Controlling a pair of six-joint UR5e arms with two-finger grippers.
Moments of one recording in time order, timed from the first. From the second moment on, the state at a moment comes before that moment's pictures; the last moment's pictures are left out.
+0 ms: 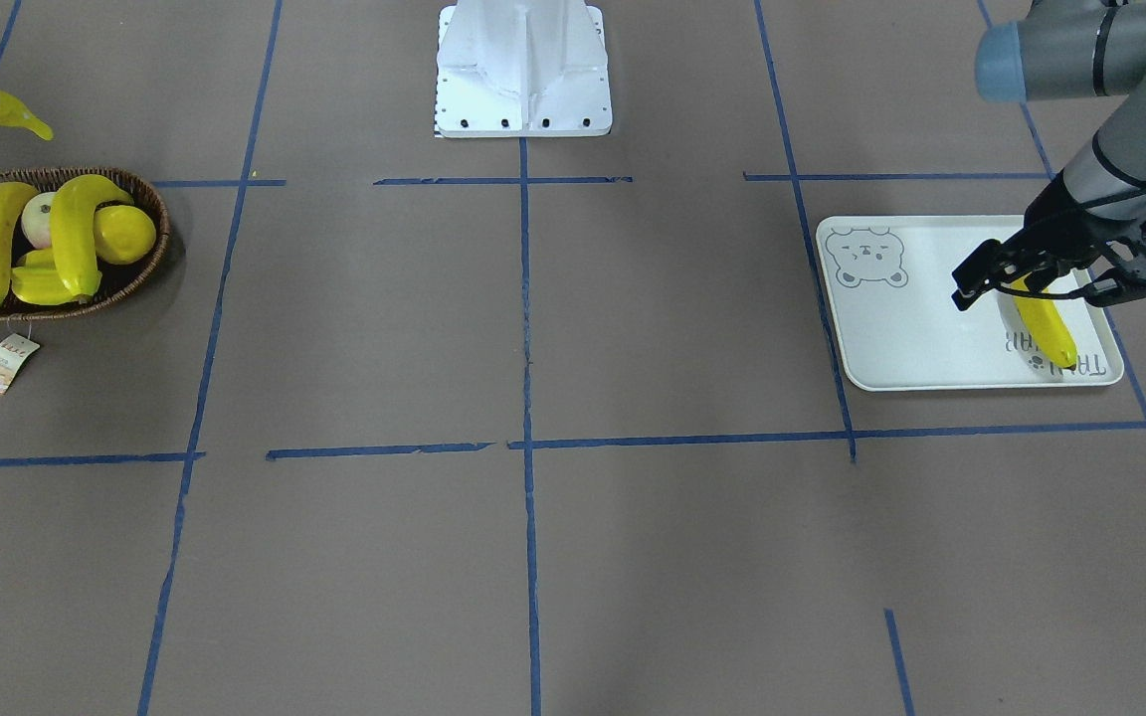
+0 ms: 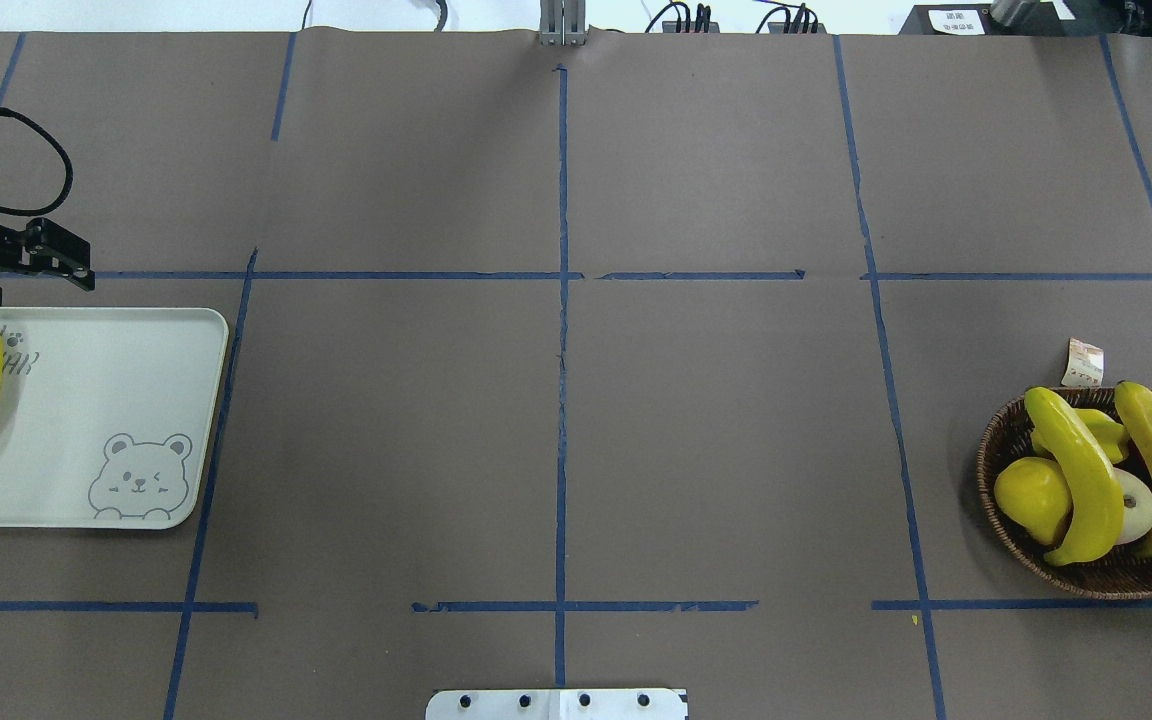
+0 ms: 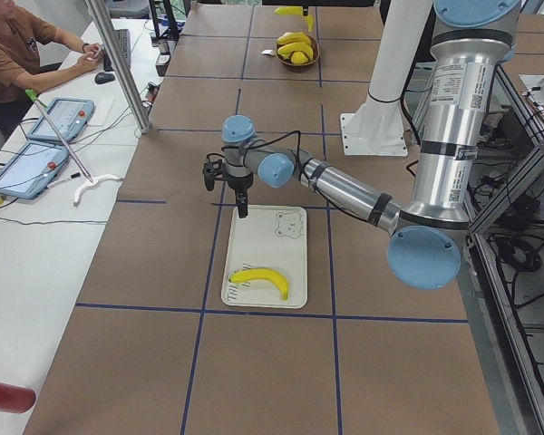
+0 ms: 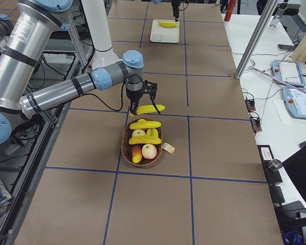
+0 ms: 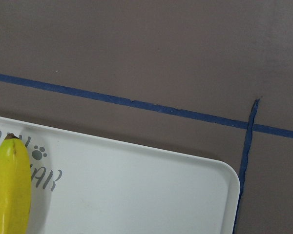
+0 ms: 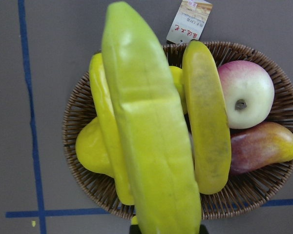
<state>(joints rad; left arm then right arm) -1.05 -1.67 -1.88 -1.71 -2.19 -0.92 1.10 -1.90 2.45 -1.75 2.24 0.63</state>
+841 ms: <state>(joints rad) -0.96 -1.81 -1.87 -1.71 -2.19 -1.07 0.86 -1.10 2.22 -2.10 2.23 0.66</state>
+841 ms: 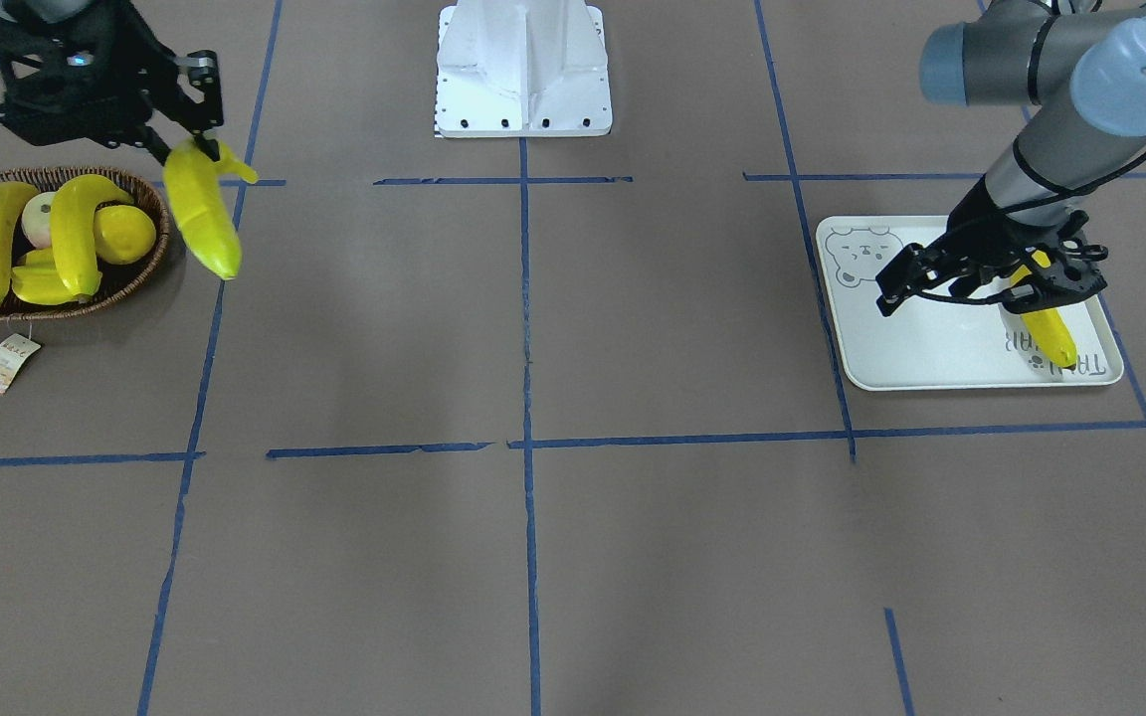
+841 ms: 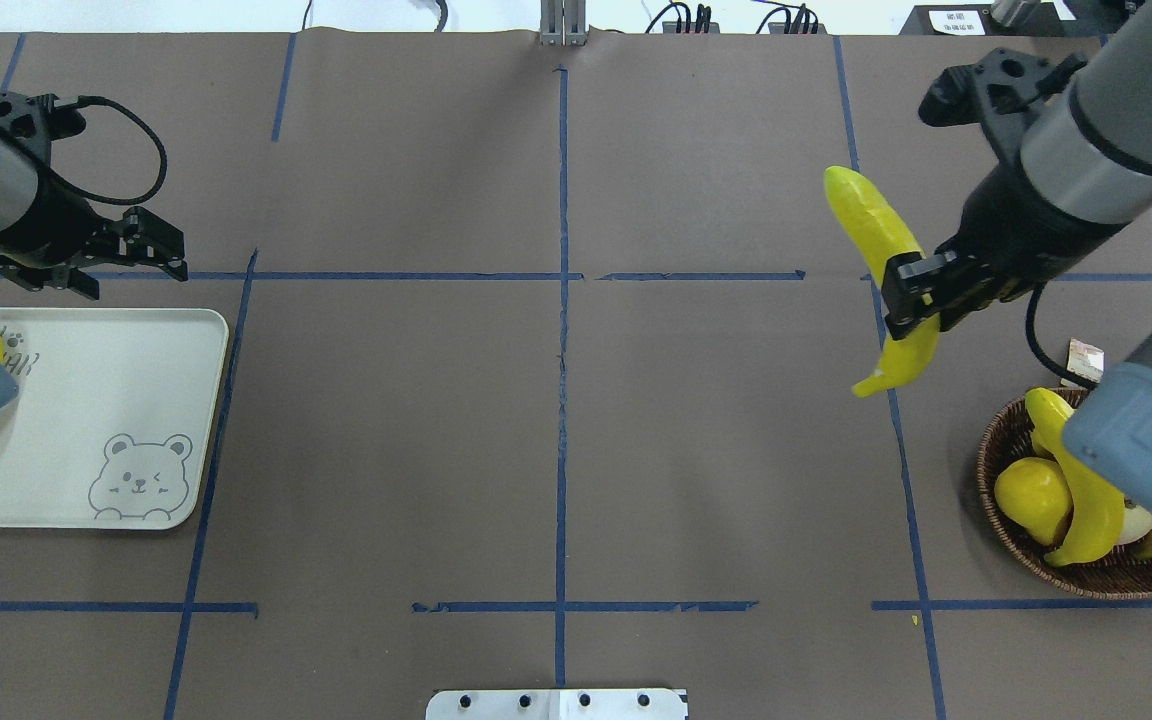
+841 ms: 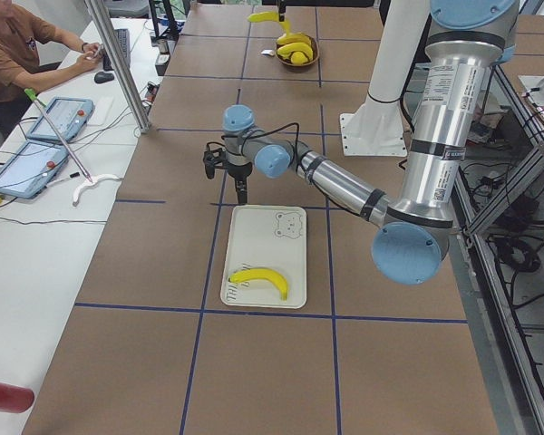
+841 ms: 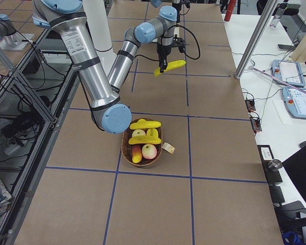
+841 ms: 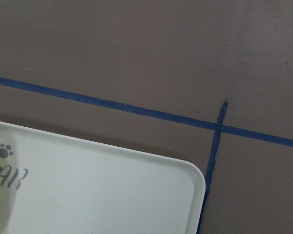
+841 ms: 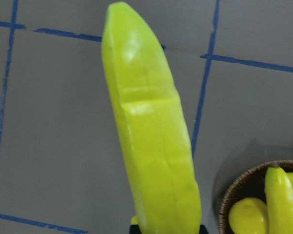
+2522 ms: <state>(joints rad) -0.63 -2.15 -1.74 -2.50 -2.11 -1.84 0.51 -0.90 2.01 -1.65 2.04 1.23</state>
